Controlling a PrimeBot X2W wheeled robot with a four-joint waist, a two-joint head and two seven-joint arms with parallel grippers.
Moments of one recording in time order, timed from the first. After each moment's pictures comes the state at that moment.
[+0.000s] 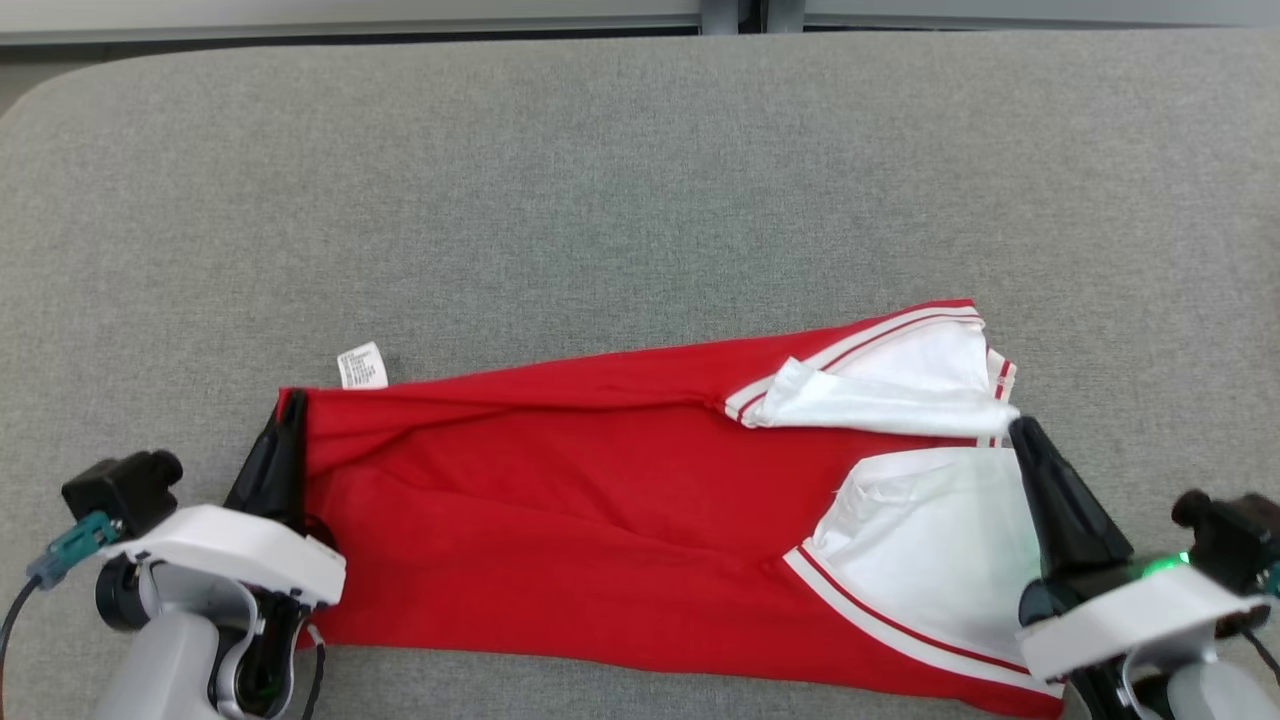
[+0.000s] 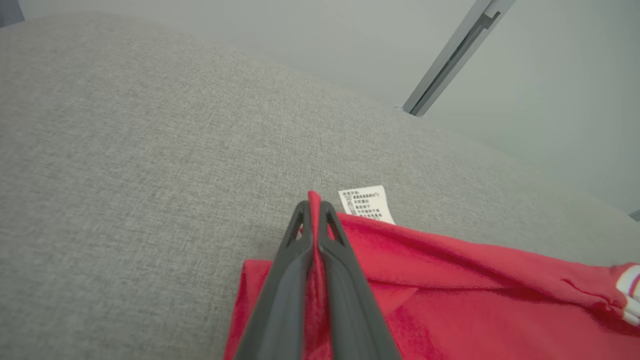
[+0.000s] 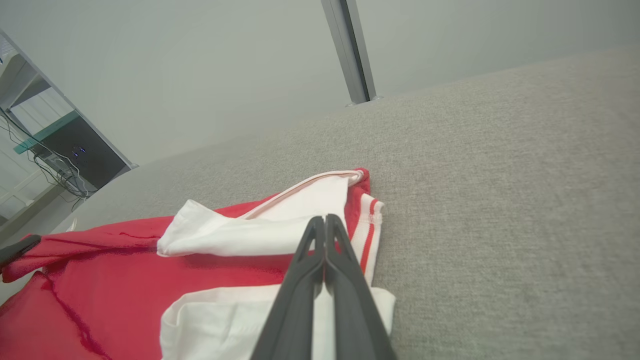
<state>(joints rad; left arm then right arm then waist) -0.29 0.24 -0.17 0.44 -0.72 -0.09 -0.15 -0.12 -0.30 0.27 0.12 0.59 0.13 -0.13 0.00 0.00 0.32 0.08</state>
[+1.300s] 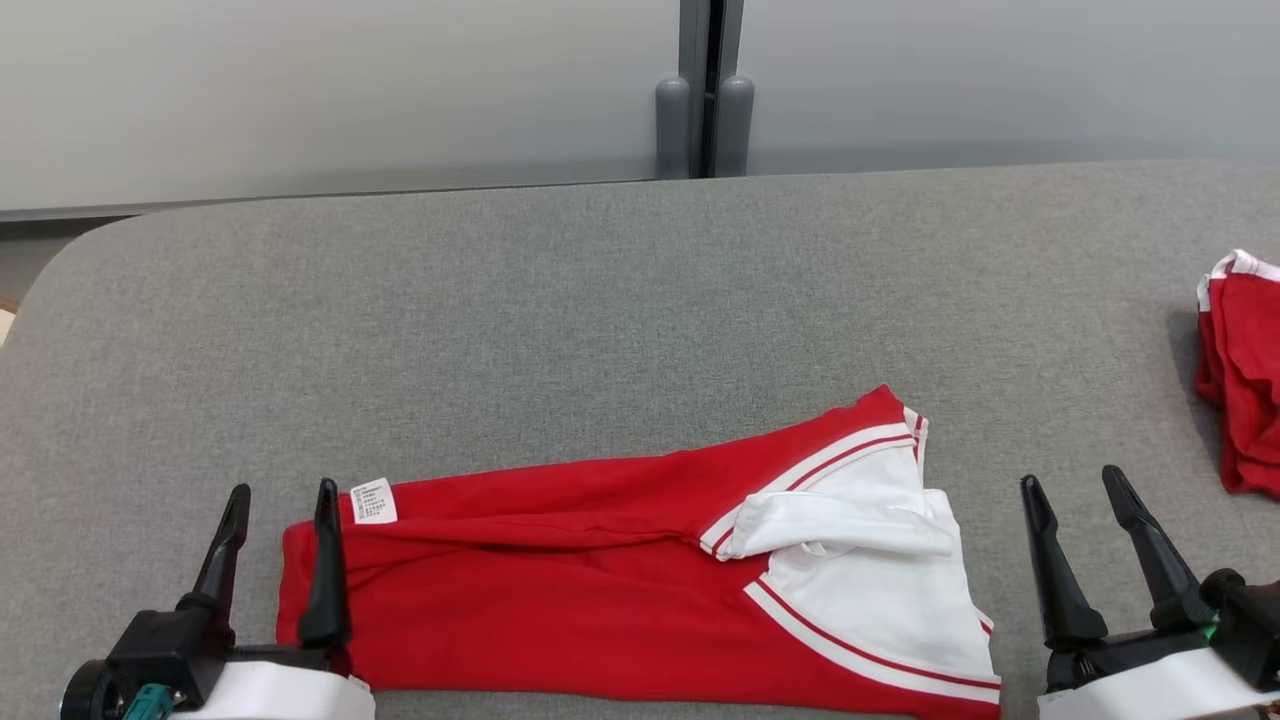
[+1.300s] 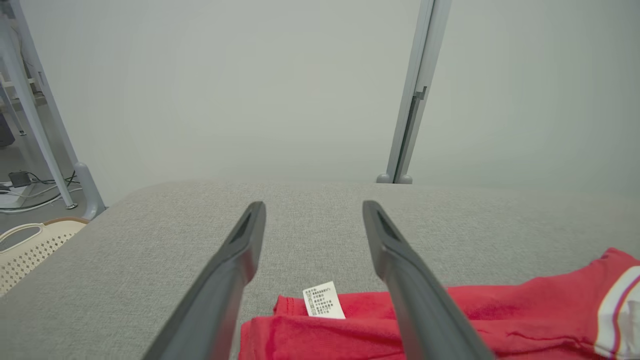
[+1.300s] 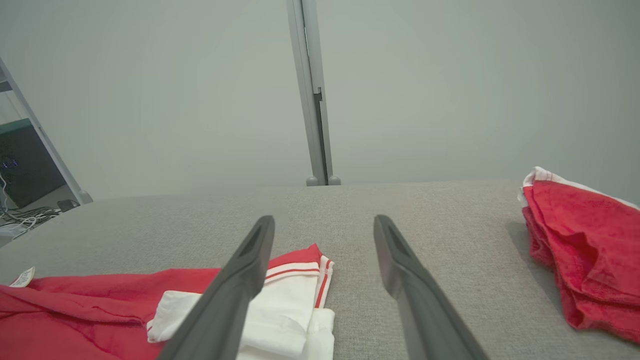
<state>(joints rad) 0.04 0.21 -0.14 0.05 -0.36 0.12 -0.26 0.10 -0.15 0.07 -0.09 0.27 0.13 -0.08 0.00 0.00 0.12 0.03</state>
